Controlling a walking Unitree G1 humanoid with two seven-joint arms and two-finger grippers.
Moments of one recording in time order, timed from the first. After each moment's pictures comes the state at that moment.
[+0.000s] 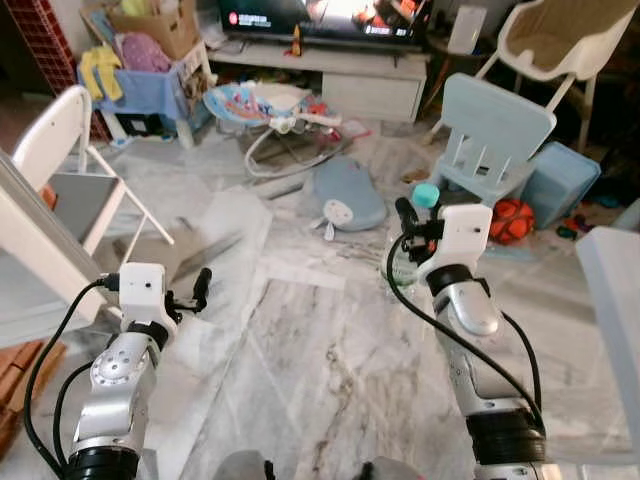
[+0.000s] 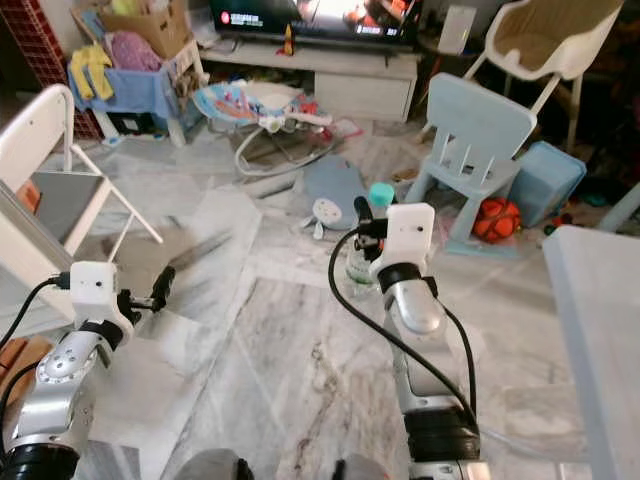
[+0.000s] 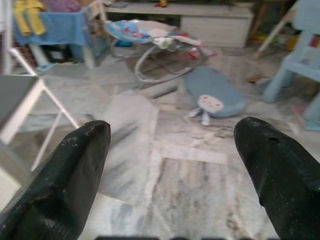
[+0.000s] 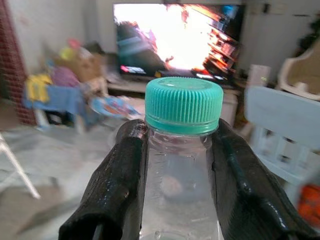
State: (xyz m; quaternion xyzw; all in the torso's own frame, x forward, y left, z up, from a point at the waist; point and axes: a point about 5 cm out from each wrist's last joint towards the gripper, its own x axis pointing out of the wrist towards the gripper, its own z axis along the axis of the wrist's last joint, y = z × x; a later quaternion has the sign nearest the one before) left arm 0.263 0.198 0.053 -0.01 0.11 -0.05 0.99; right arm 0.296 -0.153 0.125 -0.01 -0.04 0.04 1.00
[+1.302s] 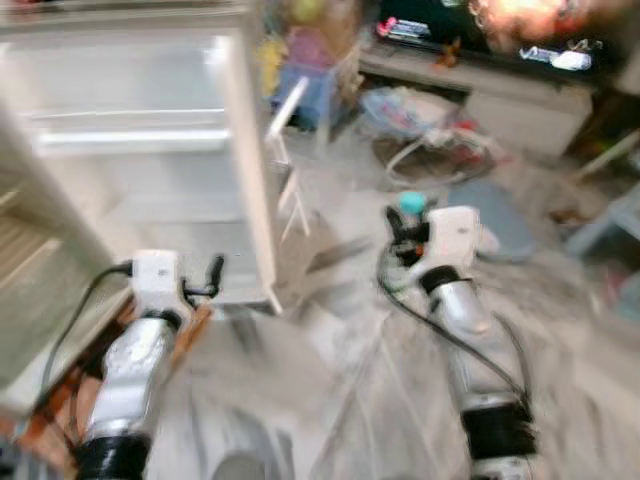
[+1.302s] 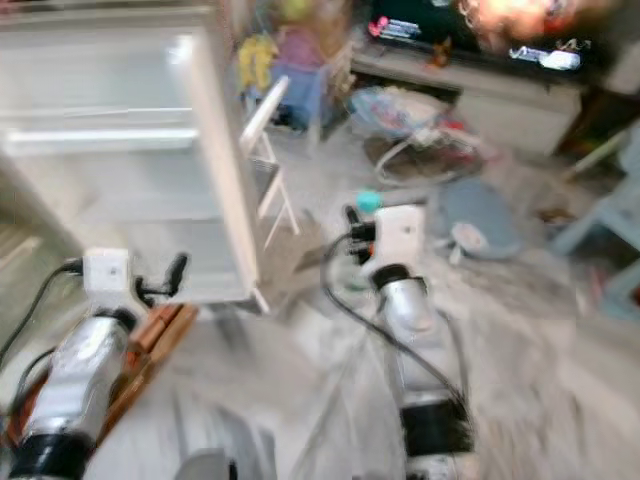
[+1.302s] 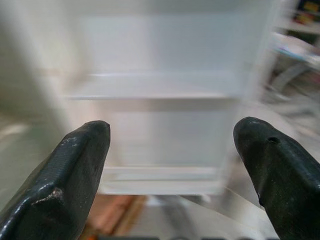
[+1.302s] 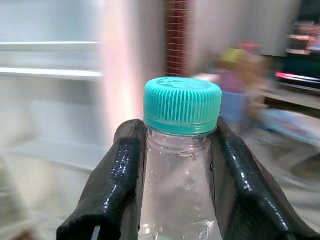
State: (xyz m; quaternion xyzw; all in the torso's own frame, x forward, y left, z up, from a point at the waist) left arm 0.273 0.213 0.063 0.00 0.09 -0.02 1.00; right arm 0.302 -0.106 0.129 0.02 -0.04 0.15 0.99
